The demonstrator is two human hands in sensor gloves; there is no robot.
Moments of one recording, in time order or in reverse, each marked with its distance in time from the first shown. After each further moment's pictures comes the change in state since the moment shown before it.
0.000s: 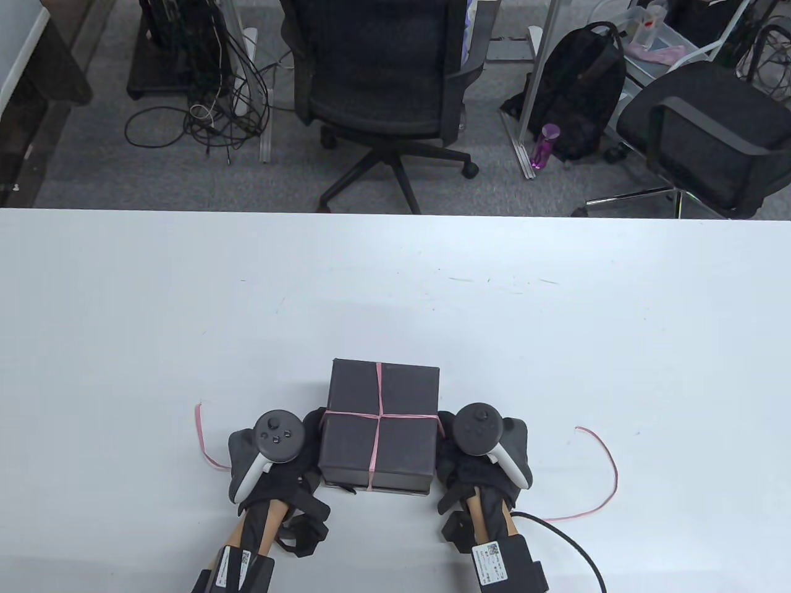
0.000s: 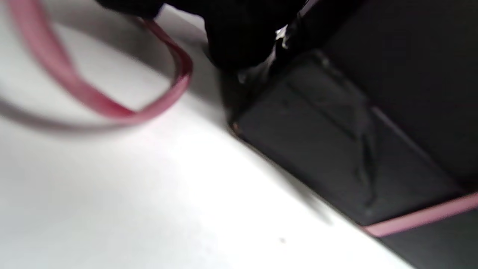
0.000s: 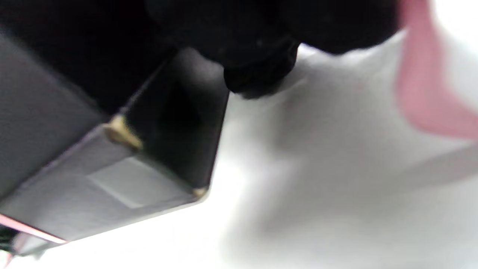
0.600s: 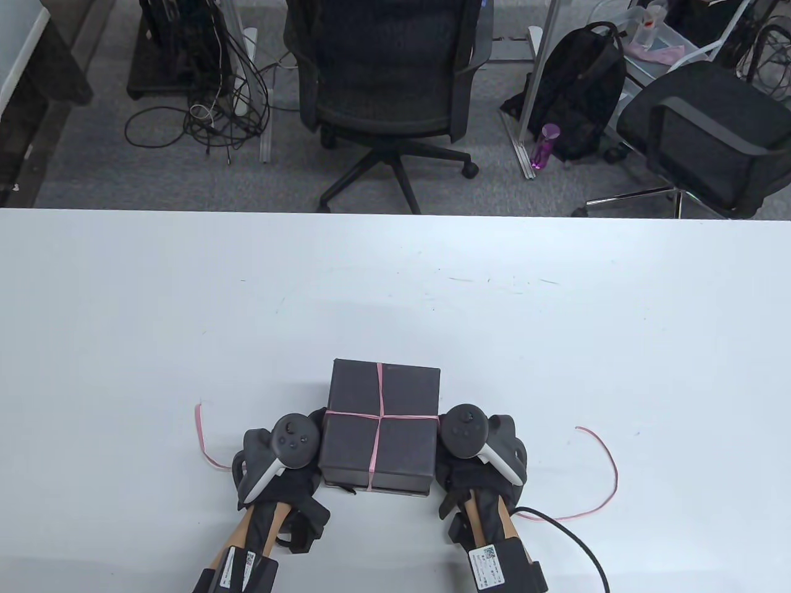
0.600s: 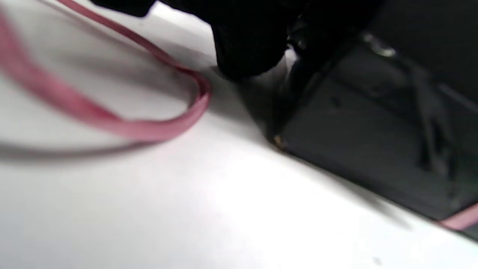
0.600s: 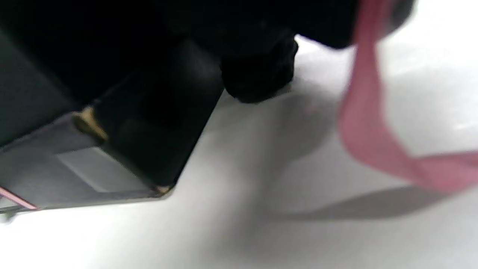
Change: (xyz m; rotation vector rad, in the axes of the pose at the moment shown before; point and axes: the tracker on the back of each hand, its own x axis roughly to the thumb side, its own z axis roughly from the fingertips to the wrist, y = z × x) left_hand 0.011 -0.001 -0.001 0.083 -0.052 -0.238; right_hand 0.011 0.000 0.000 0.007 -0.046 0.202
